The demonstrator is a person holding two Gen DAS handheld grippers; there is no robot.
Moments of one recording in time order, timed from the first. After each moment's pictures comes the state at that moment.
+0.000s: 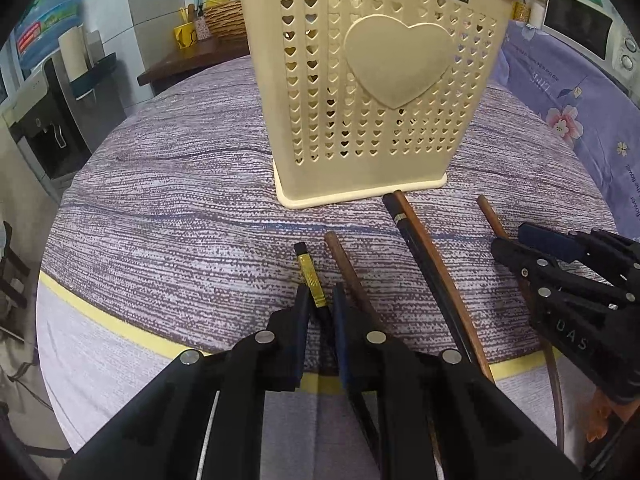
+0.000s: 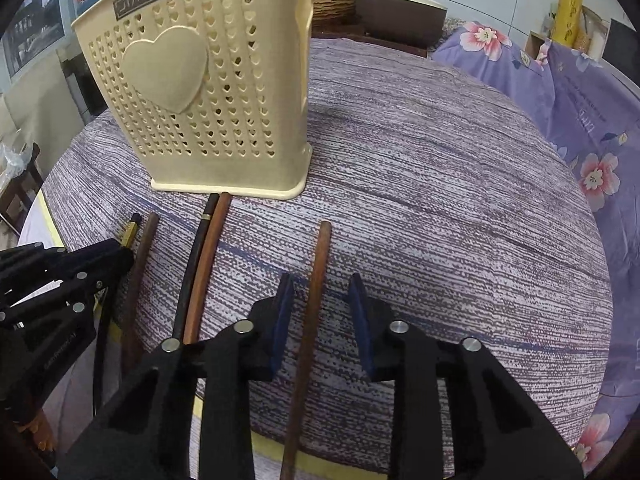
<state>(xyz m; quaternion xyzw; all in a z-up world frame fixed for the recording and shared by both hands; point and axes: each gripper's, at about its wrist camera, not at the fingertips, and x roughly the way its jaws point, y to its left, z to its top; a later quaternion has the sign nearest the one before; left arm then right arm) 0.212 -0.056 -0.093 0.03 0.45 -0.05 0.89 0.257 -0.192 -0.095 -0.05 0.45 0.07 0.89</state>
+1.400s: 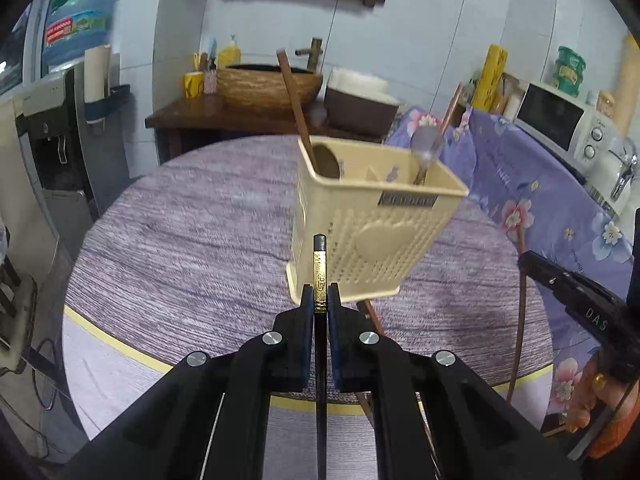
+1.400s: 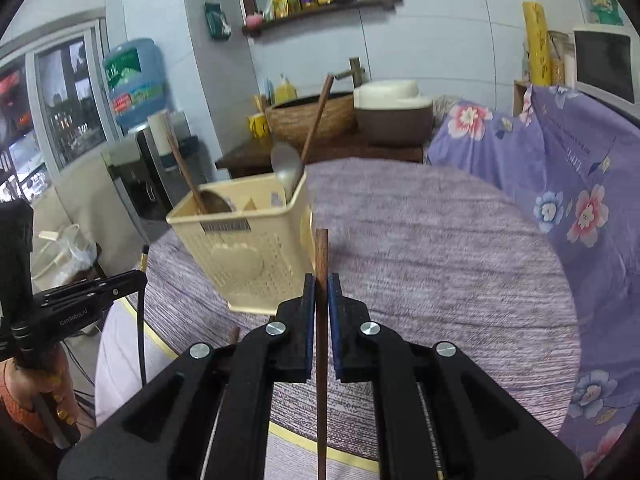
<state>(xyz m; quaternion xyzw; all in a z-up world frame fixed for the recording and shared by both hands) 0.185 -0.006 0.007 -0.06 0.34 -0.10 0.93 0.205 -0.244 0.035 0.06 0.29 0.13 0.95</state>
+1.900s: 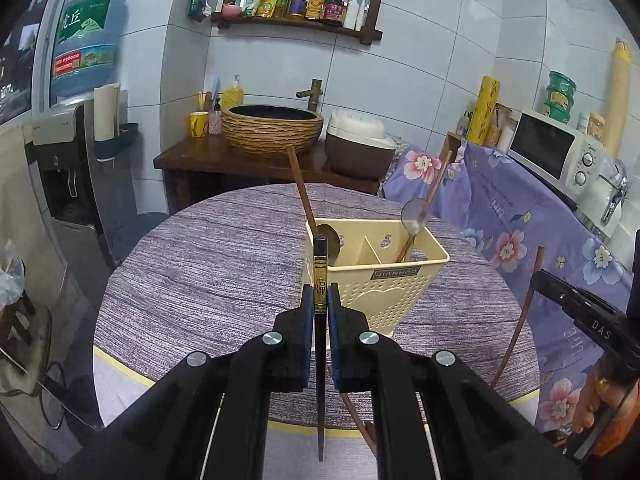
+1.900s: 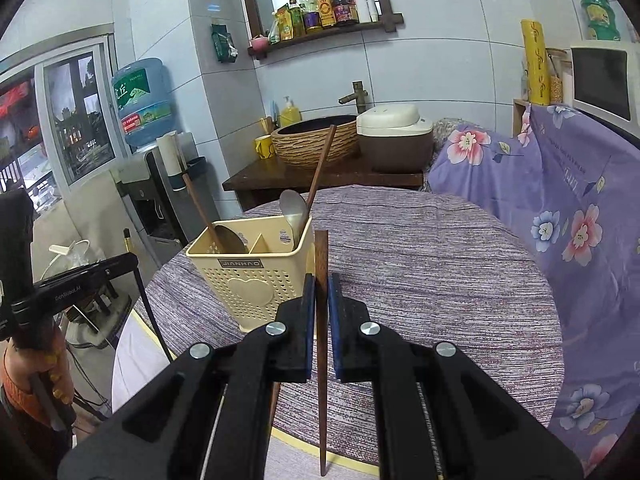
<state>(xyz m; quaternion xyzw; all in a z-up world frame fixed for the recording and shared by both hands) 0.180 0.009 0.055 -0.06 0.29 -0.10 0.95 0.194 -0.254 0.066 0.06 0.26 0.14 0.95</state>
